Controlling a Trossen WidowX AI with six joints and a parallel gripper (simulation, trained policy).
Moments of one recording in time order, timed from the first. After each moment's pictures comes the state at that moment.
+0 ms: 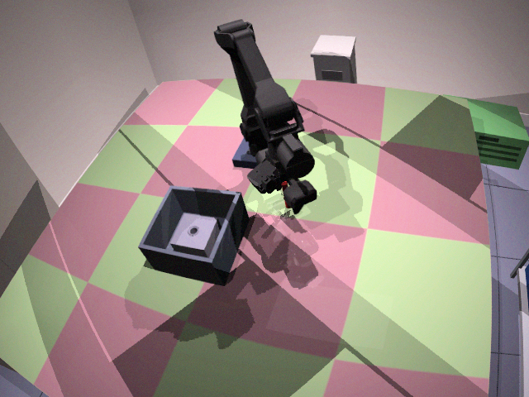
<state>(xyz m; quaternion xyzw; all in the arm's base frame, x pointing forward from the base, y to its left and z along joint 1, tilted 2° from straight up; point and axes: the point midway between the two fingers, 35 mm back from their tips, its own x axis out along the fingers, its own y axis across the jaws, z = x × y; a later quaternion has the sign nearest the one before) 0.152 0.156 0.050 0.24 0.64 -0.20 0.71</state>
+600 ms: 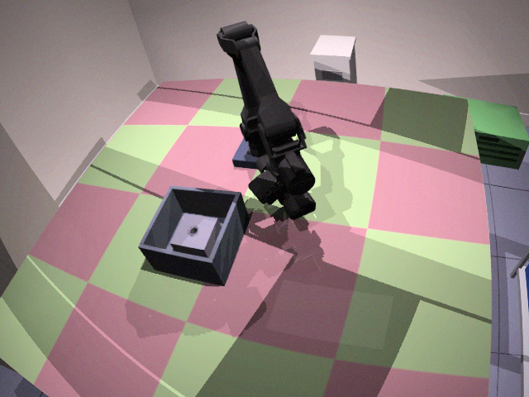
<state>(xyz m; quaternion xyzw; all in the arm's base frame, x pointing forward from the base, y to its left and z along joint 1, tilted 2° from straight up) 0.150 0.150 0.021 0.21 0.65 -0.24 0.69</state>
